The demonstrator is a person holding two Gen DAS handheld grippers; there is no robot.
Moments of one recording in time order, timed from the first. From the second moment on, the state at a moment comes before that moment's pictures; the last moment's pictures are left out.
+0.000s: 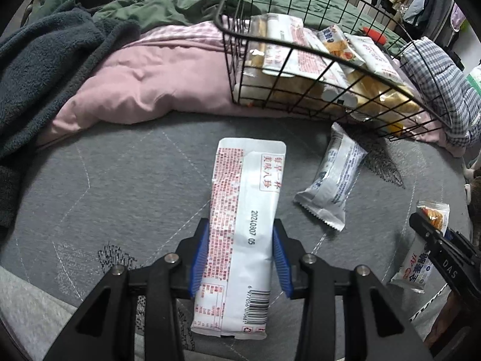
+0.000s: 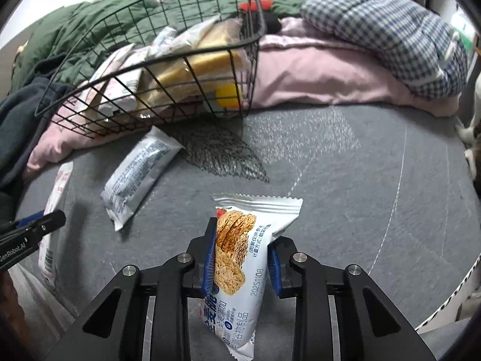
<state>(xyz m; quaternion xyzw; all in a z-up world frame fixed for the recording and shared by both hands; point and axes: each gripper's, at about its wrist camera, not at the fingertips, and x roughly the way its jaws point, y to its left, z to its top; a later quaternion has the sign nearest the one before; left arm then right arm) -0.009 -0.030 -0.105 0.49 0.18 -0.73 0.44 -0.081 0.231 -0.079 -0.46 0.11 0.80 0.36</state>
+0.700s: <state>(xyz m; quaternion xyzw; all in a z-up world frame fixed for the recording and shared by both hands) -0.010 -0.020 -0.015 0.44 0.13 -0.78 0.43 -0.085 0.206 -0.007 -0.39 0.08 0.86 0.33</state>
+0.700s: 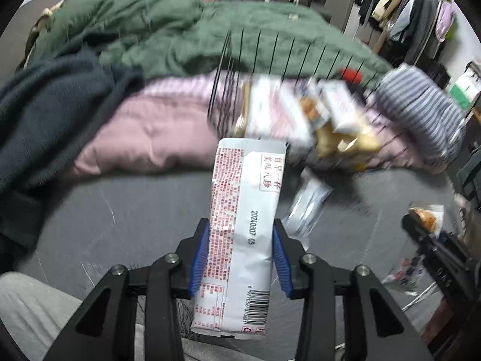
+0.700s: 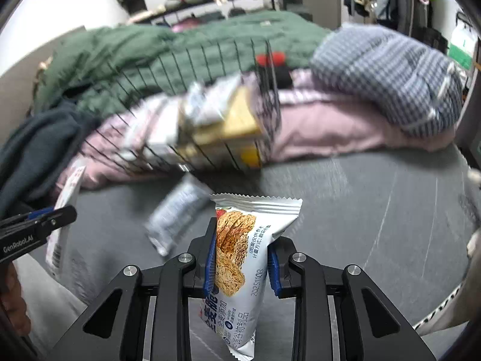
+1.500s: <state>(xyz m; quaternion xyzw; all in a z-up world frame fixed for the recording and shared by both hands) -0.151 -0.146 0.010 0.42 0.07 -0.78 0.45 -0.255 0.280 0.057 -0.32 0.05 0.91 0.24</state>
